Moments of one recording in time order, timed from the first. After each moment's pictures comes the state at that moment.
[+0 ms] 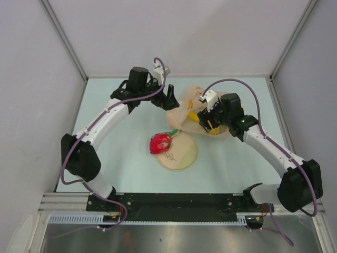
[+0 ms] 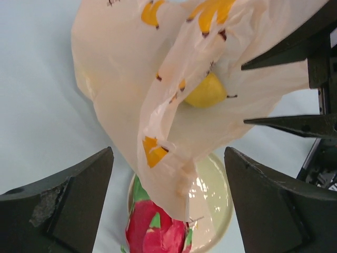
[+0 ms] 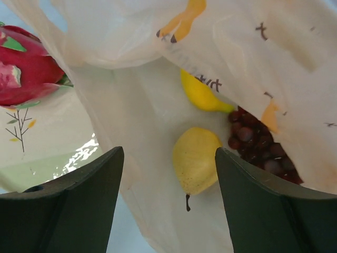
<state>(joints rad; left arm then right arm) -0.43 1.63 1.52 -0.40 0.55 -0.08 0.43 1.28 1.02 -0.30 -0.23 -0.31</state>
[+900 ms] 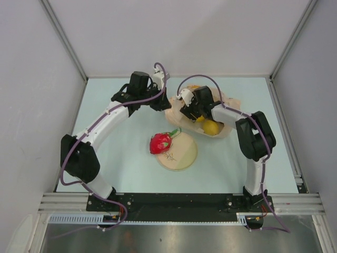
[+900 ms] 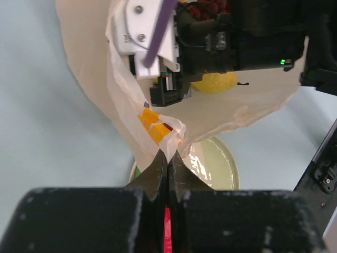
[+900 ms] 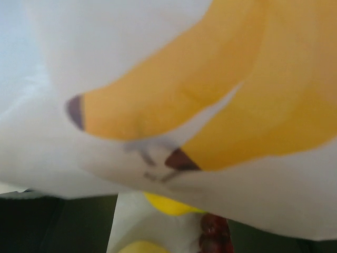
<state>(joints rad) -0.45 1.62 1.45 -0.44 0.47 -0.06 0.46 1.96 1.34 -0.11 -0.13 -0.55</state>
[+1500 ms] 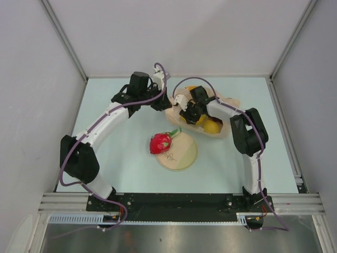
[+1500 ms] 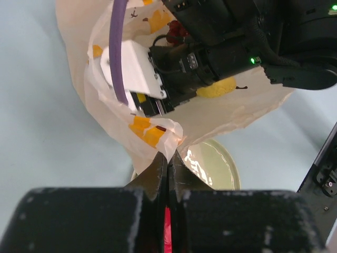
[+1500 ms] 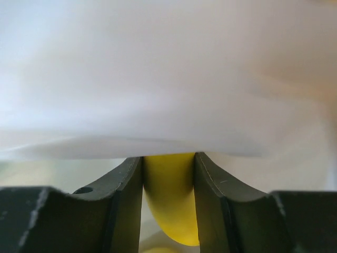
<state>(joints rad) -0.46 1.61 1.43 -0.40 0.48 -0.06 0.47 2.11 1.54 -0.39 -0.29 -0.65</state>
